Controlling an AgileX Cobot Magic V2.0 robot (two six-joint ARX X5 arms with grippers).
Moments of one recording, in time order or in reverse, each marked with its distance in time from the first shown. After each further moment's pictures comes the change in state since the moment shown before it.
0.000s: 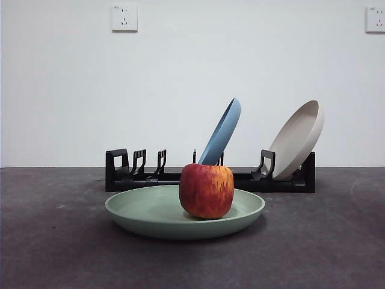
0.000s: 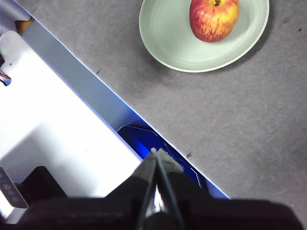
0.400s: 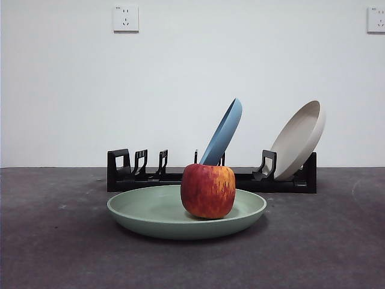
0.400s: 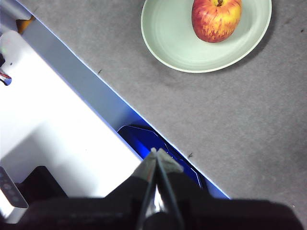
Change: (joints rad) left arm 0.258 -0.102 0.000 0.368 -0.050 0.212; right arm 0.000 0.000 0.000 0.000 0.000 0.000
